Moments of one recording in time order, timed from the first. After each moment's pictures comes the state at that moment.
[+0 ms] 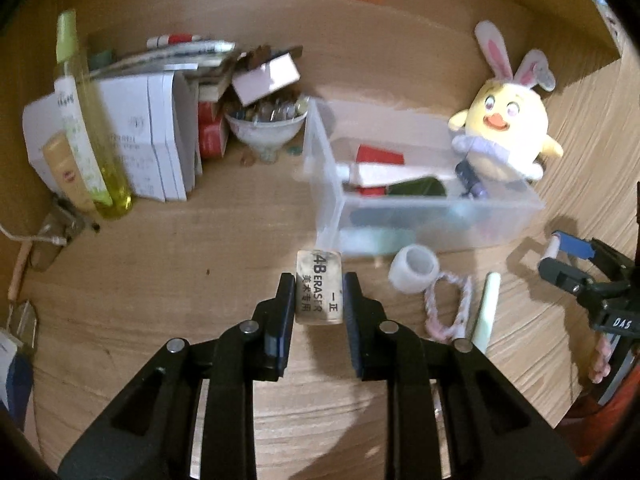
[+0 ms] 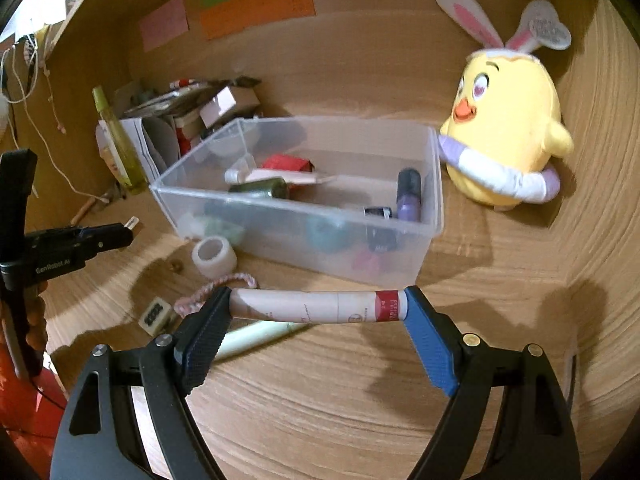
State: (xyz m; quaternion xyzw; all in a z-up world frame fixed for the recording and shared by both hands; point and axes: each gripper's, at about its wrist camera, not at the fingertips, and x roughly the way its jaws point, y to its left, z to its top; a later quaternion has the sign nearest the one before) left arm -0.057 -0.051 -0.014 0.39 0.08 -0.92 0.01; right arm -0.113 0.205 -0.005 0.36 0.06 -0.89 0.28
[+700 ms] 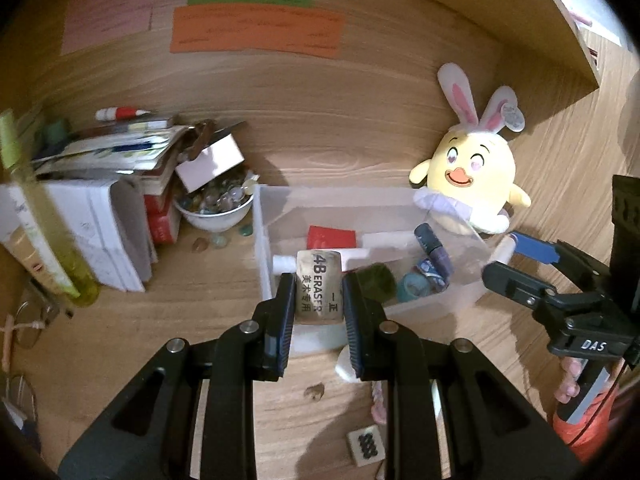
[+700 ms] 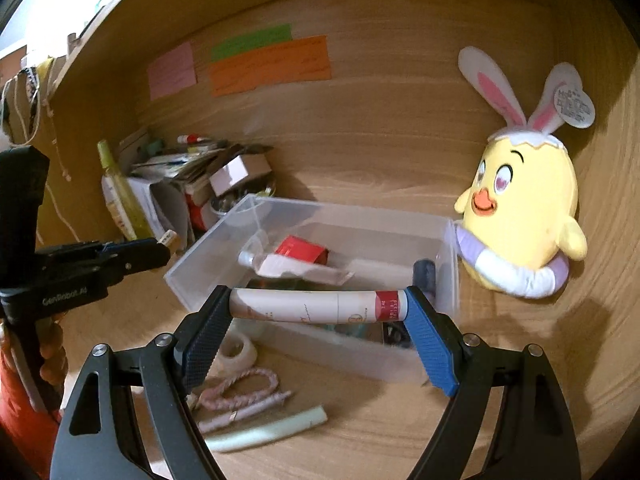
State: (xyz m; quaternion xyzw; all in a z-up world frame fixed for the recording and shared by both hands) left arm -0.105 -0.031 0.032 0.34 0.07 -0.94 -0.05; right arm -0.147 0.173 0.043 0.30 0.04 -0.91 0.28
